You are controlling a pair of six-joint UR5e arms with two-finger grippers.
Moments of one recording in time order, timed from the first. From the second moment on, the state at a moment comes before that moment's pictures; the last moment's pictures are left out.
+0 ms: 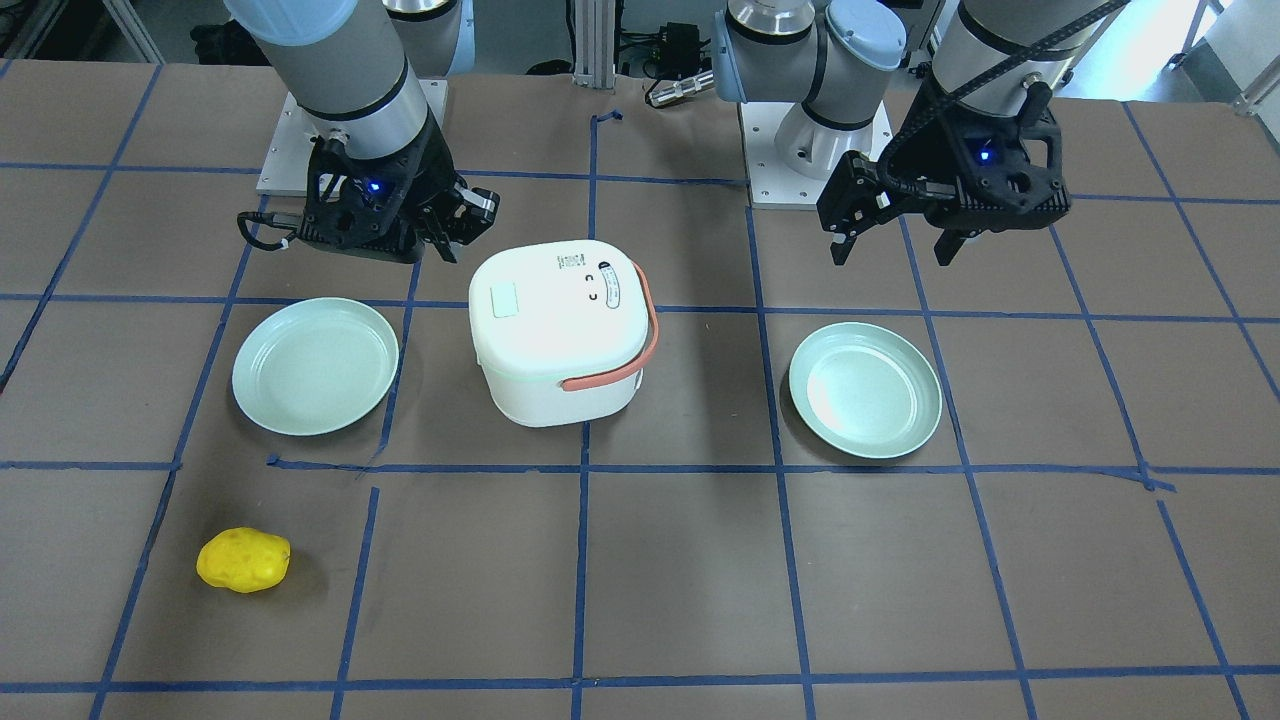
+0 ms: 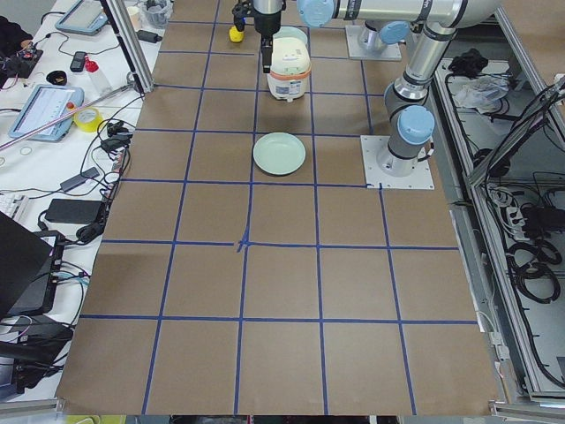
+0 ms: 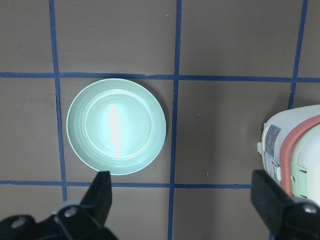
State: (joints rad) left arm -1.53 -1.54 -1.57 -1.56 1.56 0.00; right arm 1.75 -1.51 1.60 -1.54 -1.44 0.36
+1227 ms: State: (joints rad) left arm -1.53 -1.54 -1.57 -1.56 1.56 0.00; right arm 1.78 -1.47 1.74 -1.72 -1.39 0.37
